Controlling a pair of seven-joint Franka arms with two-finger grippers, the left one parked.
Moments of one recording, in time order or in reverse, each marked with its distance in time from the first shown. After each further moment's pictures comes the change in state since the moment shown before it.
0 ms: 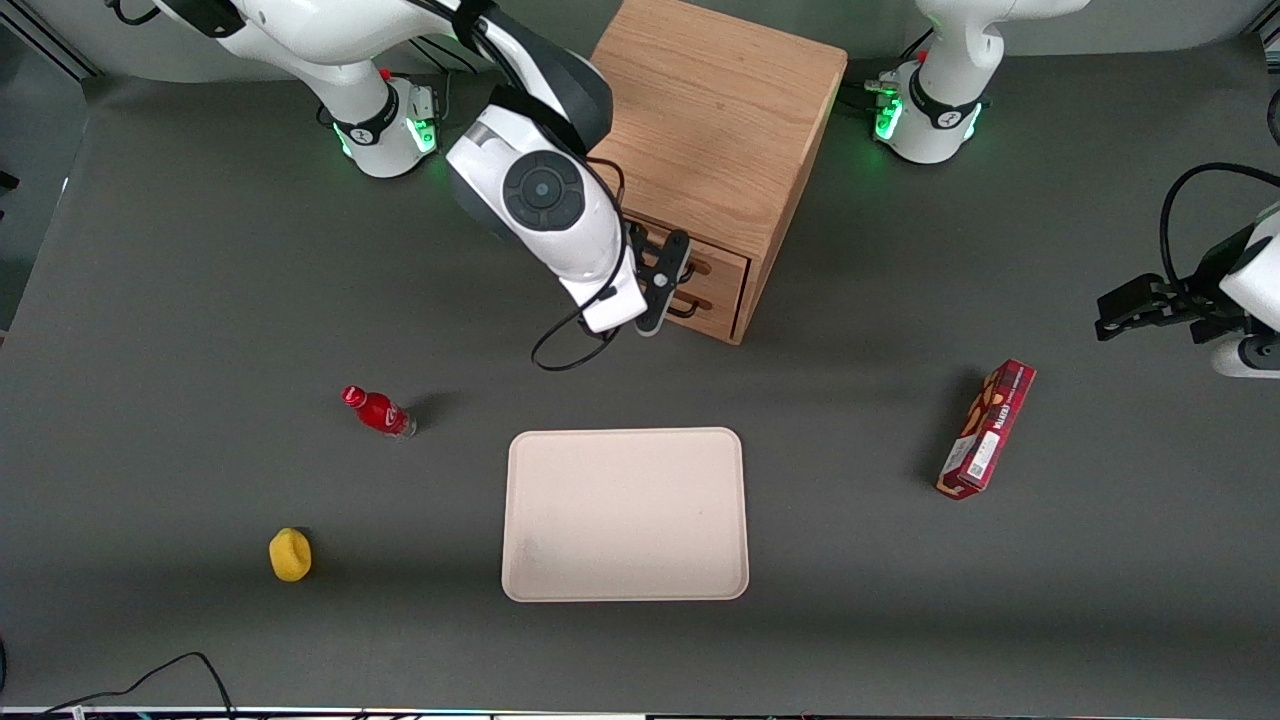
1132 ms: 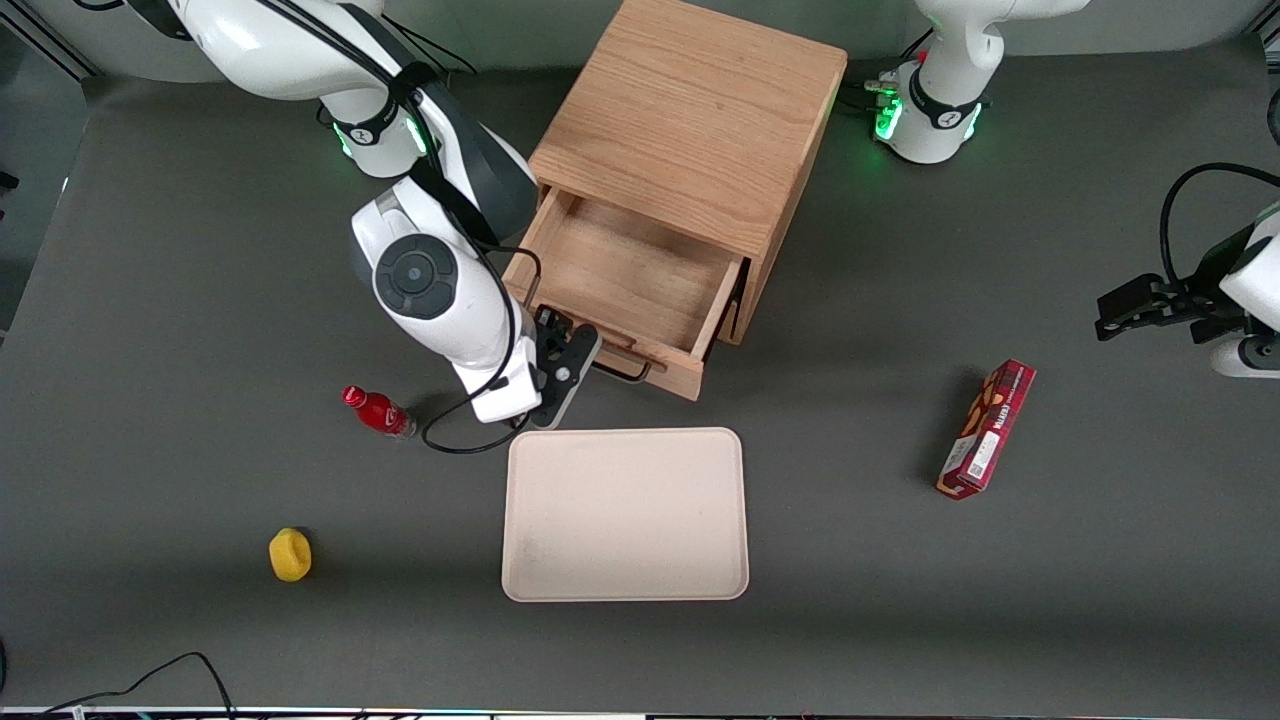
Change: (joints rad) arm -0.016 0.002 -0.204 0.039 0.005 0.065 -0.099
